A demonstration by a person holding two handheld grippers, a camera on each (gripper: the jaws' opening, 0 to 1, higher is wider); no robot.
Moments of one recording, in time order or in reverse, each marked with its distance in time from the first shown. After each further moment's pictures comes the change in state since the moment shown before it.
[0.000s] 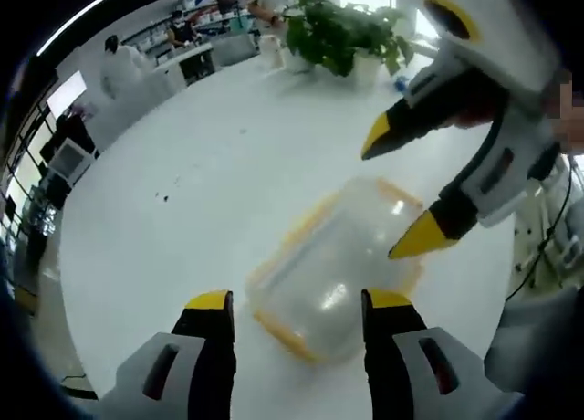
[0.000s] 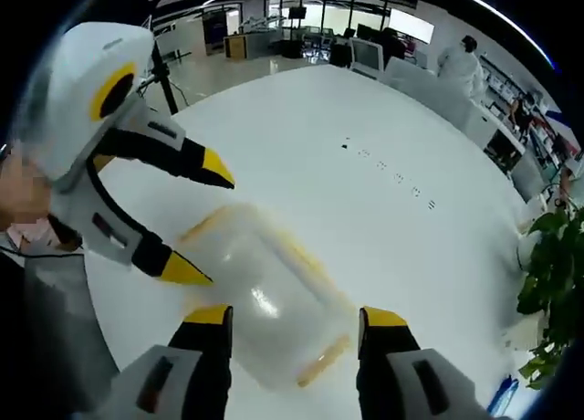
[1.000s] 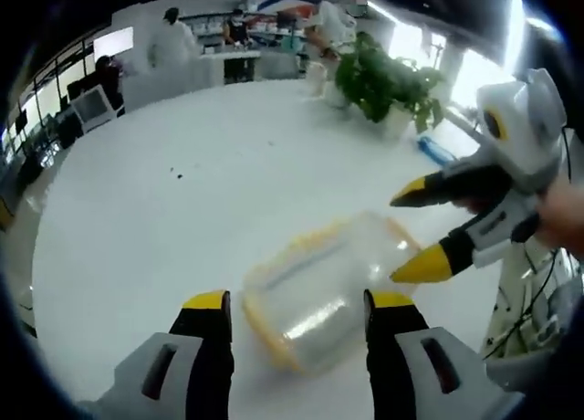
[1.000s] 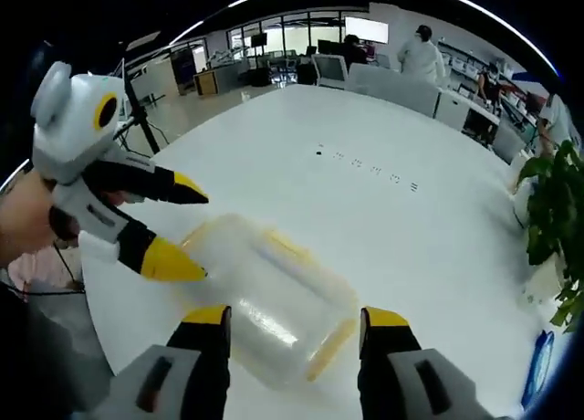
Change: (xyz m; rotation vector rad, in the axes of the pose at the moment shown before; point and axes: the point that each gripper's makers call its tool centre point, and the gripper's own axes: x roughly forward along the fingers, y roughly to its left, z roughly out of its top) left arm -0.001 0.006 -0.004 -0.288 -0.148 -0.048; right arm 0.002 -0.007 -0.014 0.199 -0.177 0.021
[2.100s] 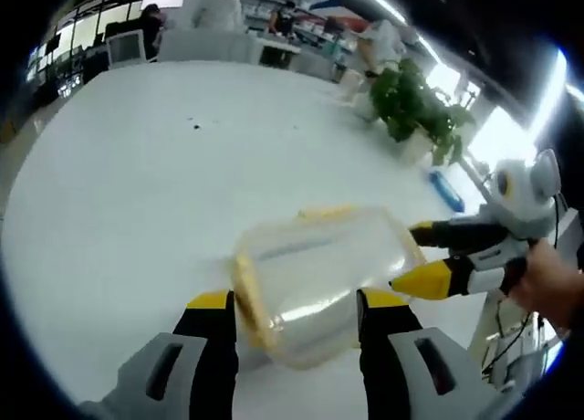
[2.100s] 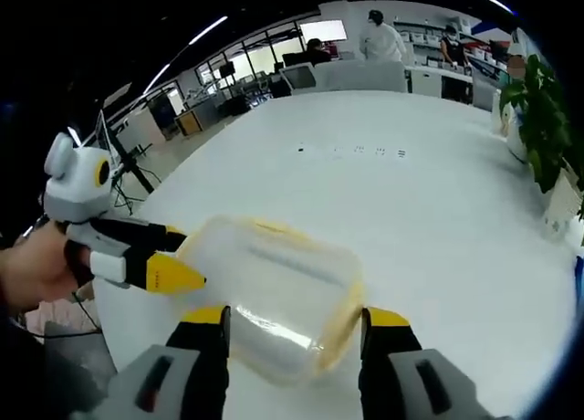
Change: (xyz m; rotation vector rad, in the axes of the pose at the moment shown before) left arm 0.017 -0.004 -0.031 -0.338 -0.025 -0.040; right arm 0.014 0.000 -0.025 0.215 -0.063 0.054
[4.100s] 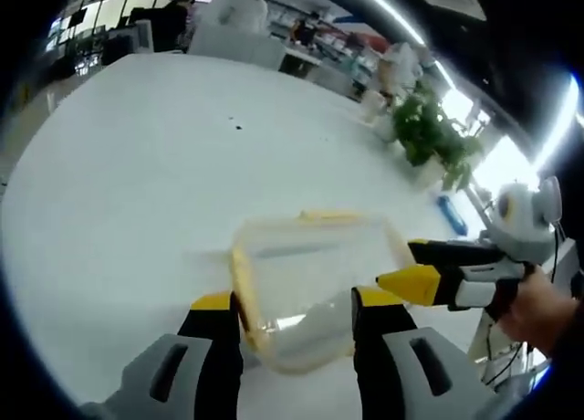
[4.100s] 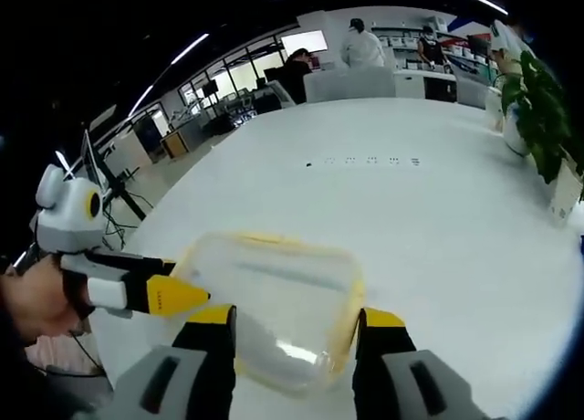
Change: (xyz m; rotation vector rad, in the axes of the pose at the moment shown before) left arm -0.026 0.063 0.012 -0.052 -0.035 0.012; right arm 0.047 0.054 0.030 0.058 -0.076 -0.032
